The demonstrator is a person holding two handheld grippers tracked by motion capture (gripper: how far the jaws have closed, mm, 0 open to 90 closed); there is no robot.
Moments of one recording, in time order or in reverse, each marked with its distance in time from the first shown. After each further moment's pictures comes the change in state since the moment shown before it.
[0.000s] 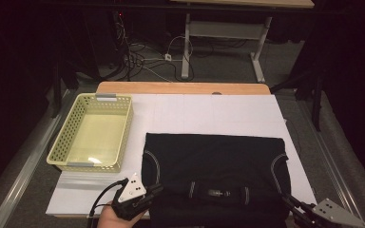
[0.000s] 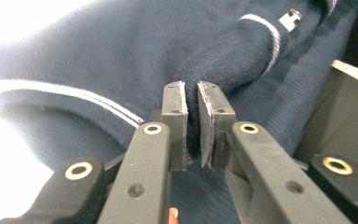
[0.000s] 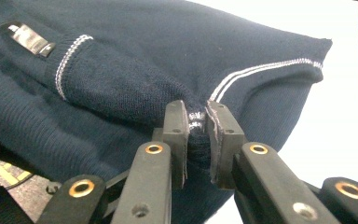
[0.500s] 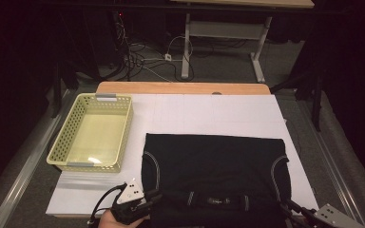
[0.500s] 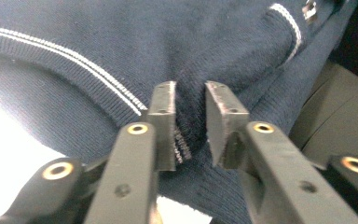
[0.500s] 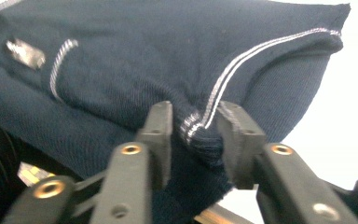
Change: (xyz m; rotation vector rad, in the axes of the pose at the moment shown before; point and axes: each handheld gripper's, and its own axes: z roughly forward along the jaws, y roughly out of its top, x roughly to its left) left arm 0.007 -0.015 0.008 0.023 -0.040 -0.083; right arm -0.002 -0.014 0.000 -0.001 0.044 0.109
